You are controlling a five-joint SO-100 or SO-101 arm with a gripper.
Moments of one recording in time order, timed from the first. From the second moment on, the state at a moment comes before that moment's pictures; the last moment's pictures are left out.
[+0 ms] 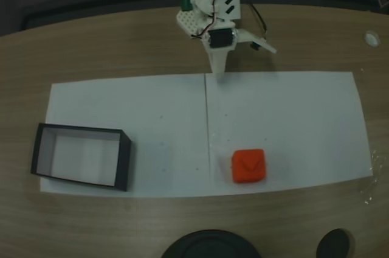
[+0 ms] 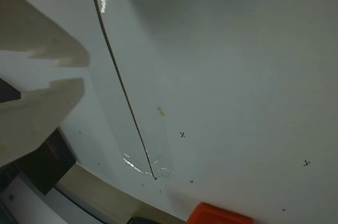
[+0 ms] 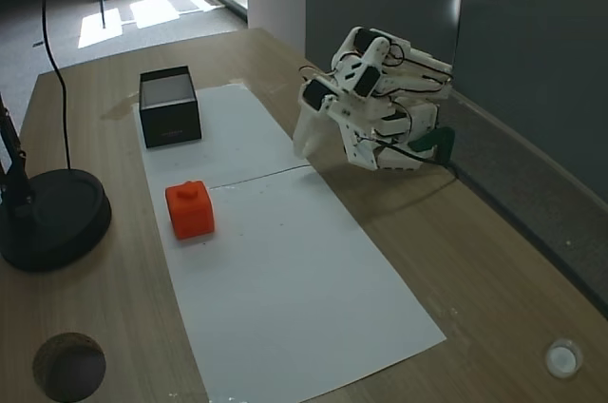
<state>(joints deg) -3.5 197.9 173.5 73.8 -5.7</state>
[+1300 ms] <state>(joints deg) -3.3 113.7 120.7 55.8 -8.9</state>
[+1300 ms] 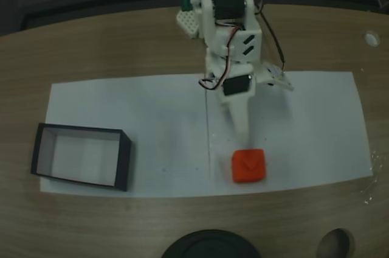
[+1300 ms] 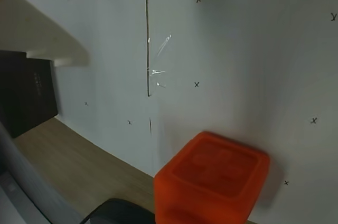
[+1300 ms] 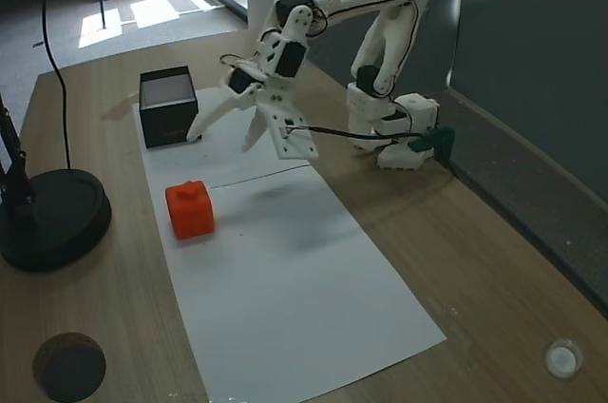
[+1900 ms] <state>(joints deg) -9.5 83.7 85.3 70.3 -8.7</state>
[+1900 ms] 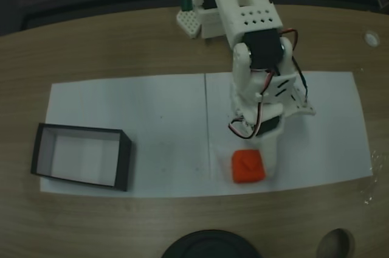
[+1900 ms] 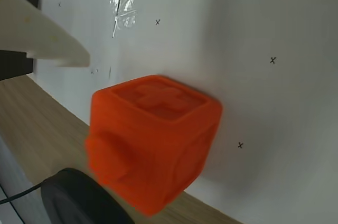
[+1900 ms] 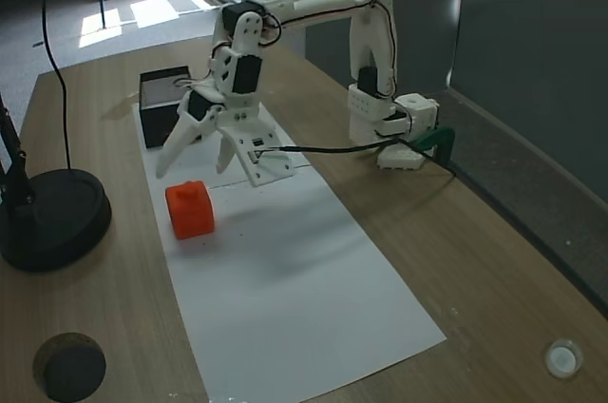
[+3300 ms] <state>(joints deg) 3.2 70.1 66.4 76.1 -12.3</state>
